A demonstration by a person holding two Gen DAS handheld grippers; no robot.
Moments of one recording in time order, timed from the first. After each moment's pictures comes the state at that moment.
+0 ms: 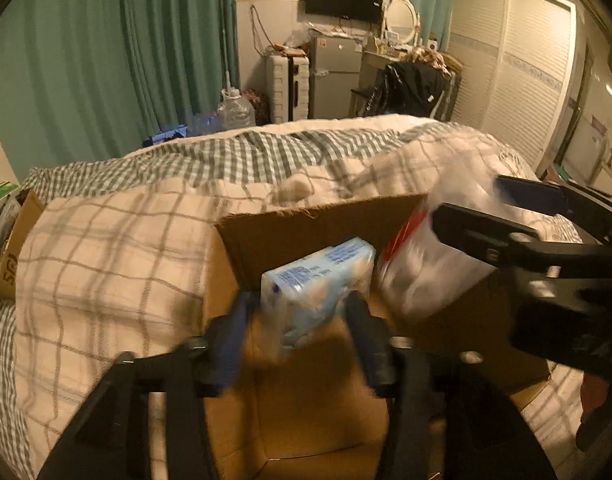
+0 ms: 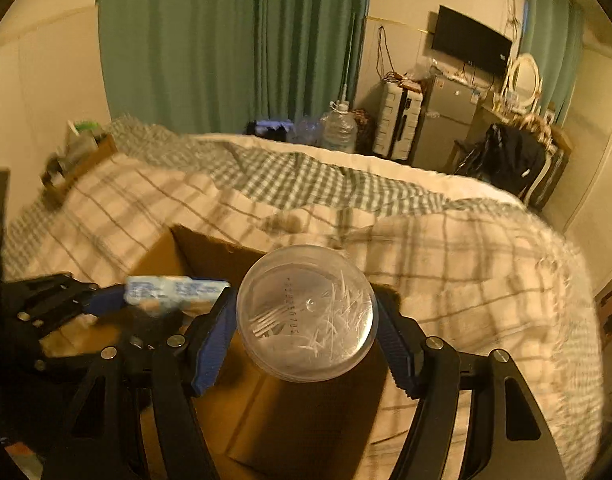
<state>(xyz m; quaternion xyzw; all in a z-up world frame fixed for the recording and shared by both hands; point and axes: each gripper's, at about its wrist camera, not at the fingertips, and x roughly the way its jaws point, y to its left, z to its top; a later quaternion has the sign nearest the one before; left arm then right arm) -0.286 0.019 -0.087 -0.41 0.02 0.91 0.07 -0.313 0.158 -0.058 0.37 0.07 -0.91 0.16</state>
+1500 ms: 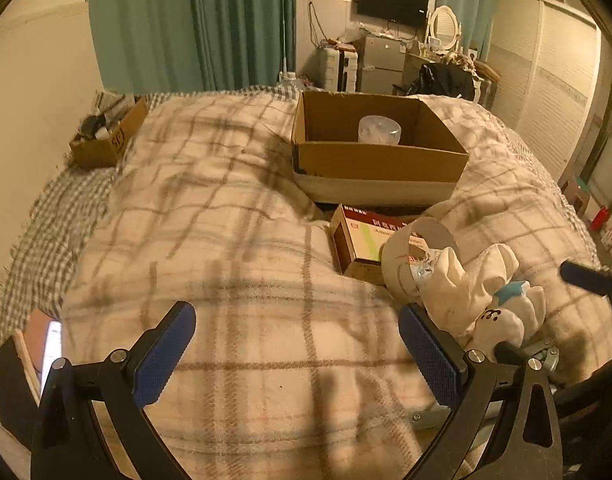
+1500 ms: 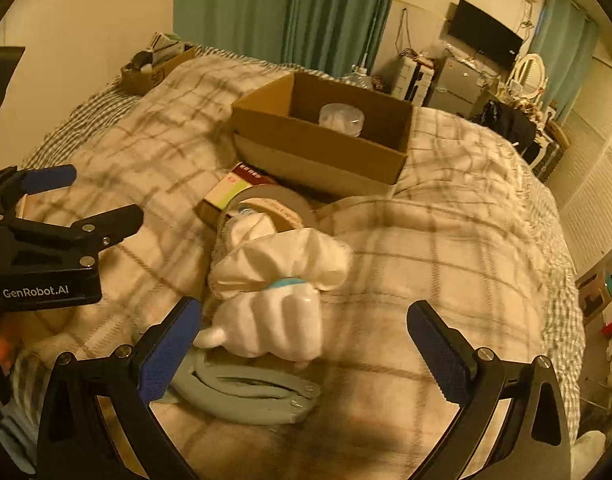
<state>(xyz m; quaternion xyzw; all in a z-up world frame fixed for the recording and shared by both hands) -0.014 -0.010 -0.094 -0.42 -0.02 0.91 -0.02 -0.005 0.172 -0.098 0.42 0.16 -0.87 0.18</state>
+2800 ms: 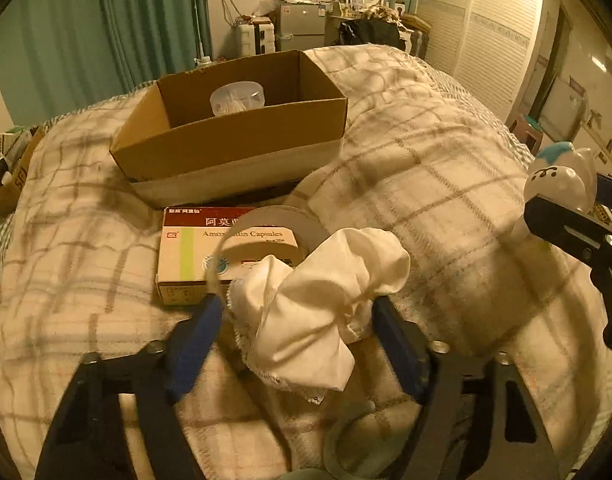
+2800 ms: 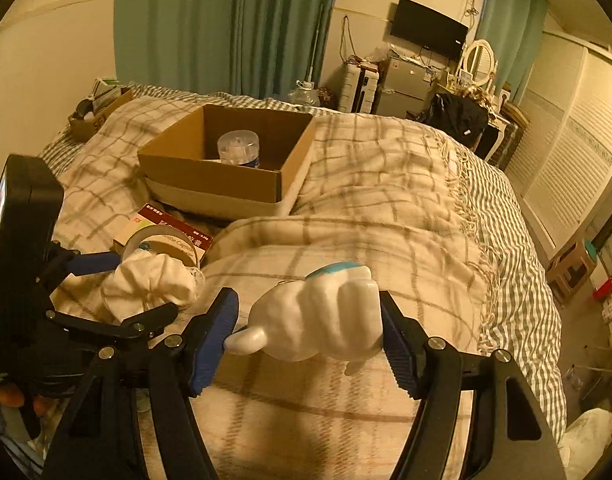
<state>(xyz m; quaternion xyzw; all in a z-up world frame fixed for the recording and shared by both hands) -0.062 0.109 -0.123 -0.46 0.04 0.88 0.10 -0.035 0.273 -0.064 0.39 0.11 -0.91 0.09</state>
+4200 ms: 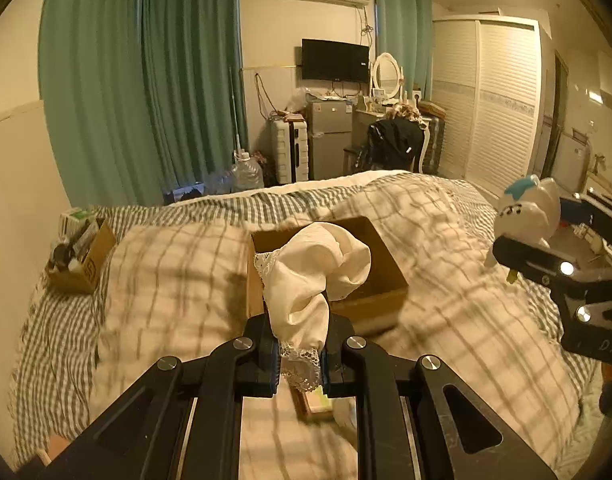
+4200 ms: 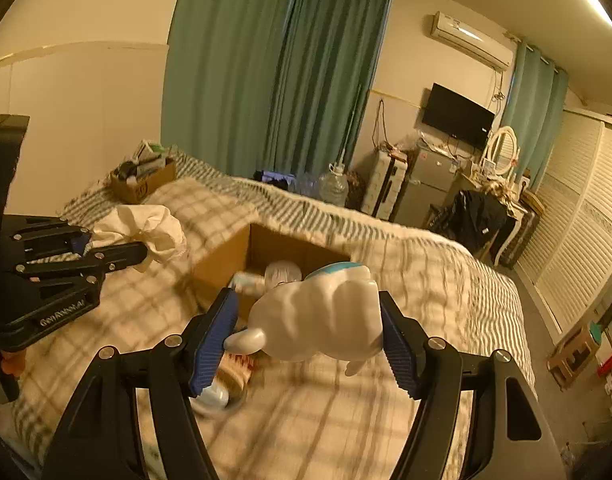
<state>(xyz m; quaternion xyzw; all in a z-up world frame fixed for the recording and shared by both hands) -0.084 0.022 0.033 -0.31 0.04 0.95 0.06 -0.059 0.198 0.059 0.25 0.15 -0.94 0.17</state>
